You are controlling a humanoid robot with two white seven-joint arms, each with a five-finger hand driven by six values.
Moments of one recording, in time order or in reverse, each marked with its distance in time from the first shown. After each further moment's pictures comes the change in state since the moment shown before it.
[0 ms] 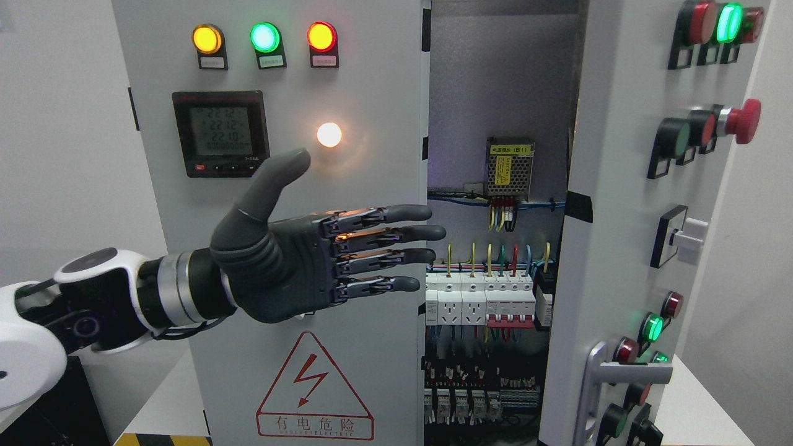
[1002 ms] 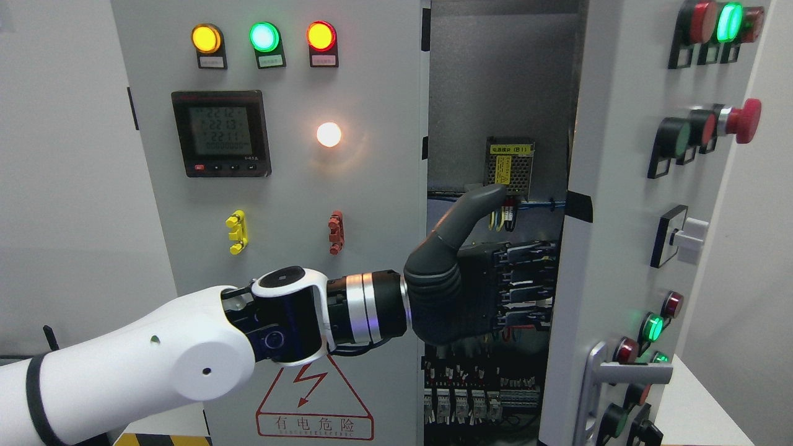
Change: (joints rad) left arm 0.028 -0.381 -0.022 0.141 -0.032 -0.045 0.192; right arm 0.000 0.000 0.000 0.000 0.000 0.000 0.000
